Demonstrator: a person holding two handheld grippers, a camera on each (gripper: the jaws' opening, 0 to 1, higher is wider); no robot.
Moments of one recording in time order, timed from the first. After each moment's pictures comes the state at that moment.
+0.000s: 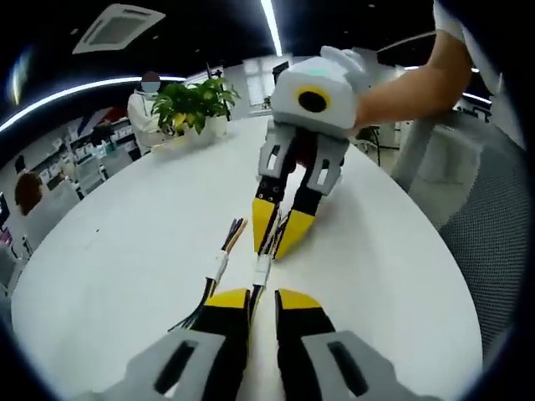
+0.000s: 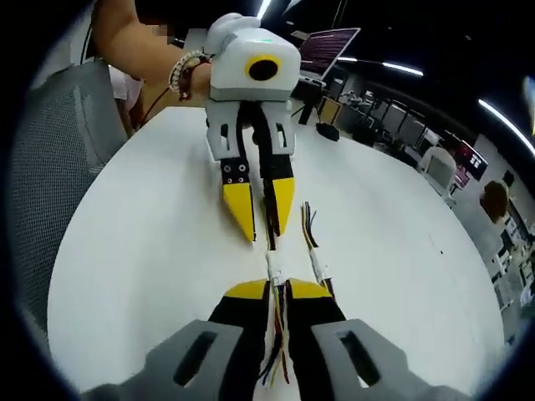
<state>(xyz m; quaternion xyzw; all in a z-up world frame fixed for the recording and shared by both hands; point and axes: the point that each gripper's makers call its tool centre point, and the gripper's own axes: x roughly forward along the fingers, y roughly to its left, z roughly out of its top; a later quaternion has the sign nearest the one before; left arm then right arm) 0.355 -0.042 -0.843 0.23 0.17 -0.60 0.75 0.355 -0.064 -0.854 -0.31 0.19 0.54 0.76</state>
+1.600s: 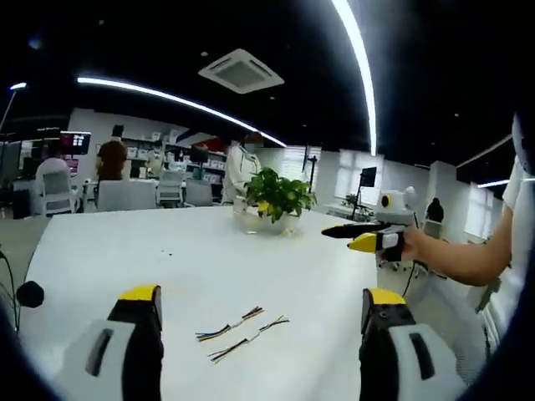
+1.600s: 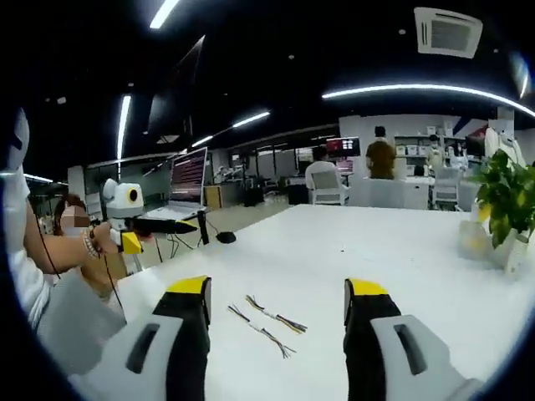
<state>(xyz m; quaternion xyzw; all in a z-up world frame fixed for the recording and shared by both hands) 0.302 0.040 -0.671 -0.05 0.10 -0.44 0.89 0.286 -0.182 -0.668 0.02 0.10 0.30 0.95</state>
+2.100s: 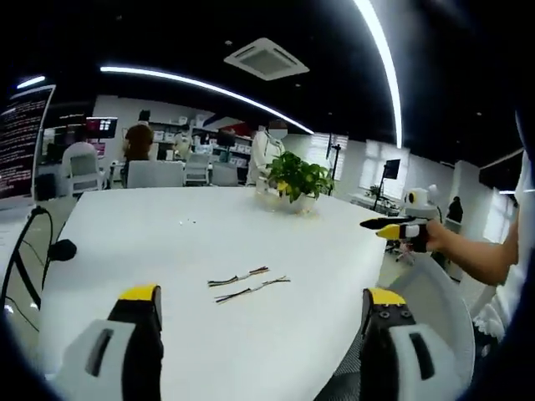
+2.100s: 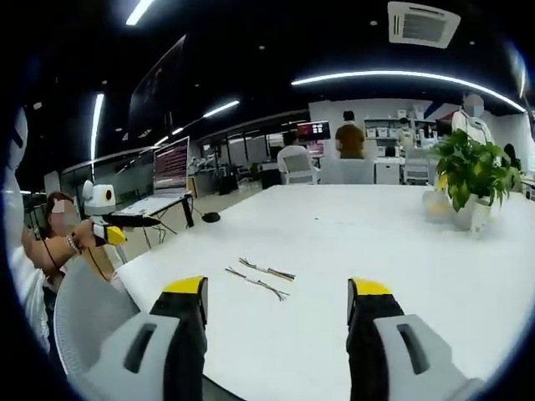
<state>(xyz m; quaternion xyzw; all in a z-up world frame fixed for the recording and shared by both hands) 0.230 0.087 -0.702 -0.04 0.15 -0.38 0.91 0.209 -0.205 -0.699 0.03 0.15 0.25 0.96</state>
